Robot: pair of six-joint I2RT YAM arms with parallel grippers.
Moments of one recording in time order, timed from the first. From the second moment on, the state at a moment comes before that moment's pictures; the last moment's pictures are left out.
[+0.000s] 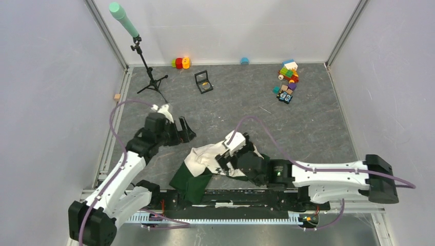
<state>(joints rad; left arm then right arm) -0.28 0.89 0.67 -0.46 0.18 -0.50 1.42 1.15 0.71 0.05 0.68 0.17</state>
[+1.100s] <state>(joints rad) -0.64 1.08 0.40 -0.13 -0.12 -0.76 0.95 1.23 0.69 -0.12 0.43 0.13</state>
